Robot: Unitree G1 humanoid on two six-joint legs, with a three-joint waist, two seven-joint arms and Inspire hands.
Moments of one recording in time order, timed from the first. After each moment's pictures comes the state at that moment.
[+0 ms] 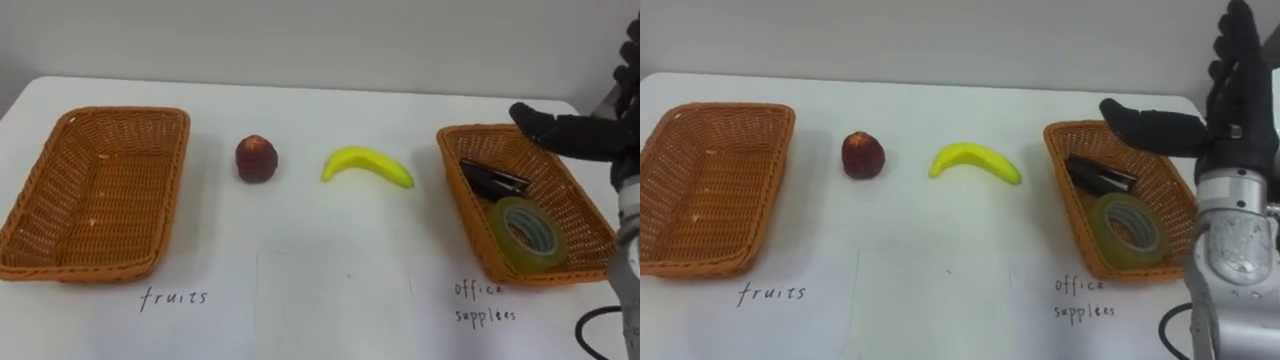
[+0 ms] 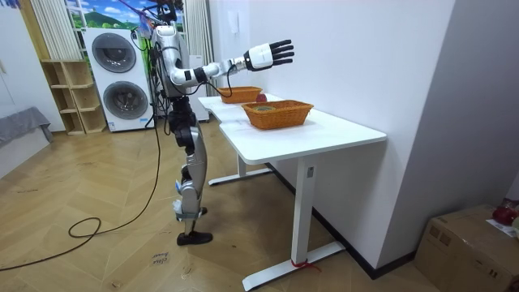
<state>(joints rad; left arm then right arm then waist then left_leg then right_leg) 0.29 0.20 0.17 1.01 0.37 0.09 0.29 -0.05 -0.39 -0.21 -0.13 0.18 0.04 -0.16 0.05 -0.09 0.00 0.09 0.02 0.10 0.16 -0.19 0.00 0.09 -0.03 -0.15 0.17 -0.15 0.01</state>
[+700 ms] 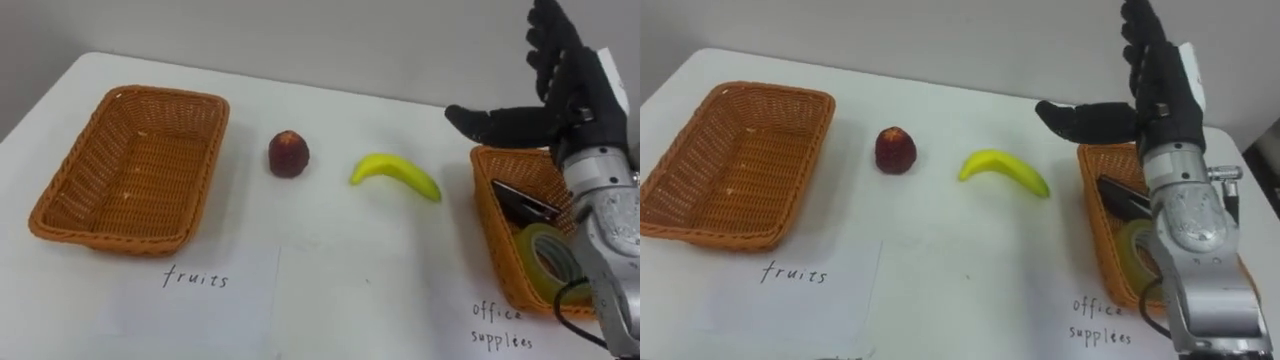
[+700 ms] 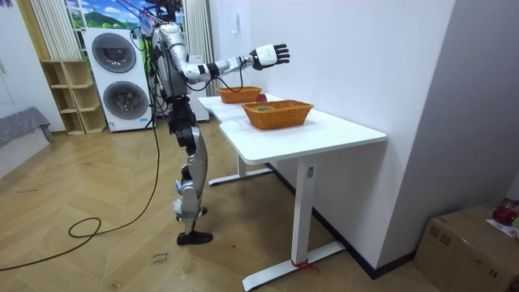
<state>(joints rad) 0.26 0.20 0.17 1.01 0.45 0.10 0.24 -0.18 -0.42 -0.05 -0.02 0.14 0.04 -0.02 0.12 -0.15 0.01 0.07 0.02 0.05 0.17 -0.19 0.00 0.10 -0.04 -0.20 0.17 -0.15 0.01</state>
